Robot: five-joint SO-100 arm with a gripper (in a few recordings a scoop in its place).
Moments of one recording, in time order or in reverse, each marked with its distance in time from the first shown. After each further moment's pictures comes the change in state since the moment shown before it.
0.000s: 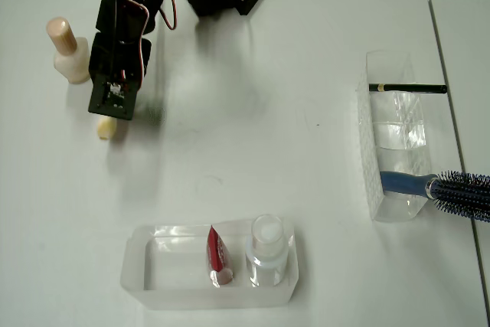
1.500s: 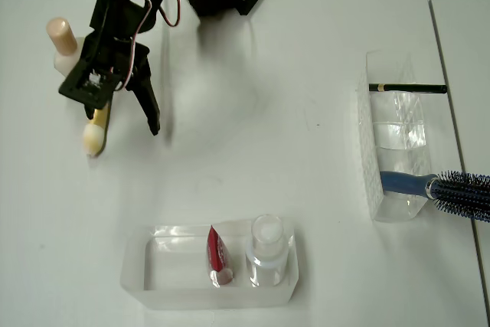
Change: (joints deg) arm -6.5 6.4 -7.7 2.3 23.1
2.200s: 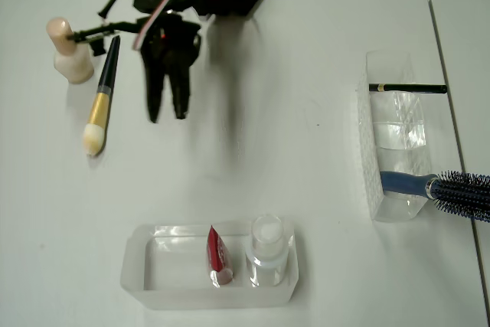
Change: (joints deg) arm -22.1 20.2 -1.8 4.0 72.0
